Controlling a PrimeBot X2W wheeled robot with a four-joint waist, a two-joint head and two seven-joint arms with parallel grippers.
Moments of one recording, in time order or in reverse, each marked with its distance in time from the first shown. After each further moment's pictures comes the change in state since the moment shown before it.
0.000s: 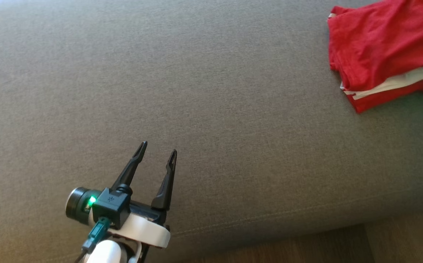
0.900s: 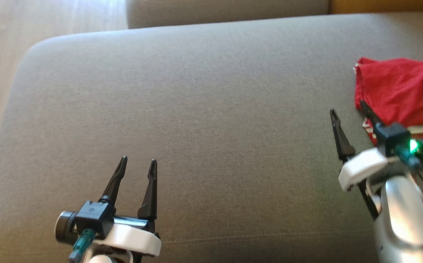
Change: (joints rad) left arm 0.063 -0.003 0.035 0.001 -0.090 0.089 0.000; right arm 0.593 0.392 -0.164 -0.620 -0.558 0.000 -0.036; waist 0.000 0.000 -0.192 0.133
